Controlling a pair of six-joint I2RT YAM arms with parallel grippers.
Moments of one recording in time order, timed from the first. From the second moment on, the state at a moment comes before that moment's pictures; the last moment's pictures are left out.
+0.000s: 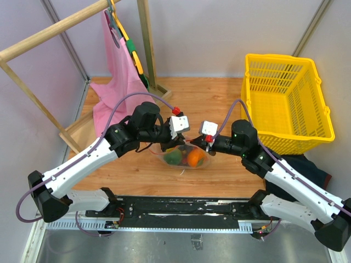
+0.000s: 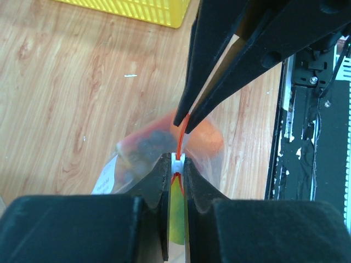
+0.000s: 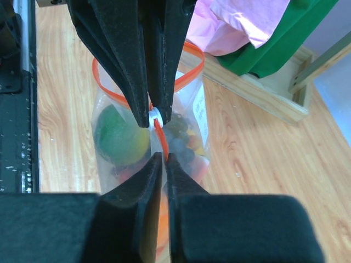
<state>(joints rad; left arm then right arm) -0.83 1.19 1.19 -0.51 0.42 0.34 0.76 0.90 0.80 -0.15 -0.46 -0.40</state>
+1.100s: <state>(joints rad) -0.83 1.22 1.19 -0.49 0.37 0.32 0.76 0.91 0.79 -0.15 -0.37 -0.37</state>
